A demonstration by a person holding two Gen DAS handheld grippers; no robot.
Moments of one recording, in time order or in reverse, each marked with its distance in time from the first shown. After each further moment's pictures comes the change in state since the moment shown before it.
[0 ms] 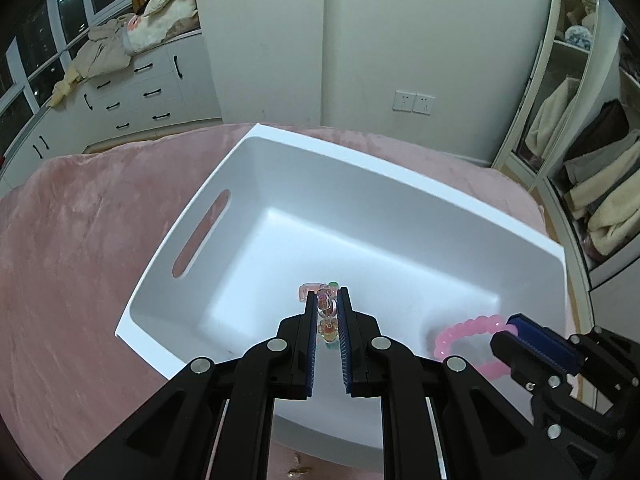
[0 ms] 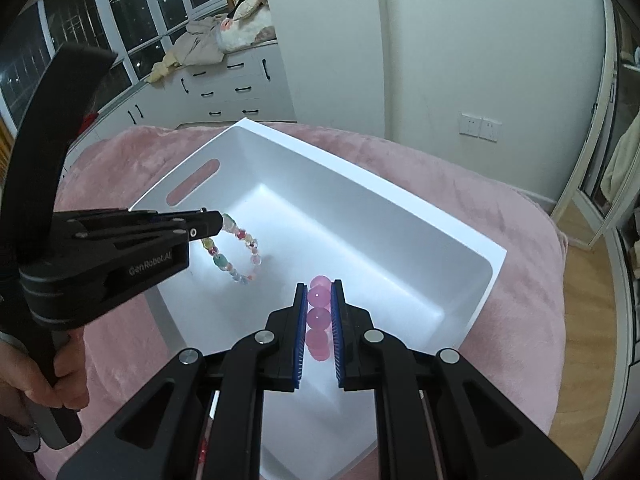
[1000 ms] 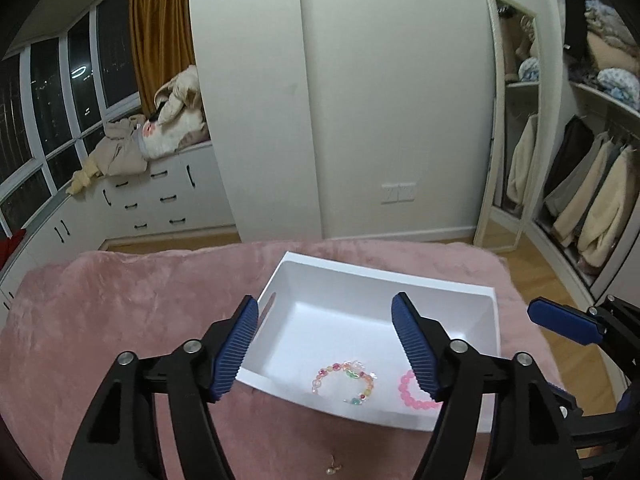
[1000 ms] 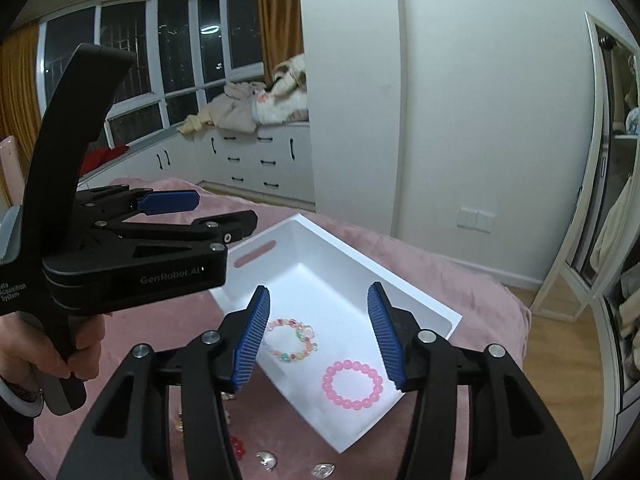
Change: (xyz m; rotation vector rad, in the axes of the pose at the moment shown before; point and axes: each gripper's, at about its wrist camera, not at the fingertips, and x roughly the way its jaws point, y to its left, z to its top) left arm -0.156 -0.003 -0.028 0.117 -0.387 0.028; right arm -0.126 0.047 -0.019 -0.148 -0.337 -0.008
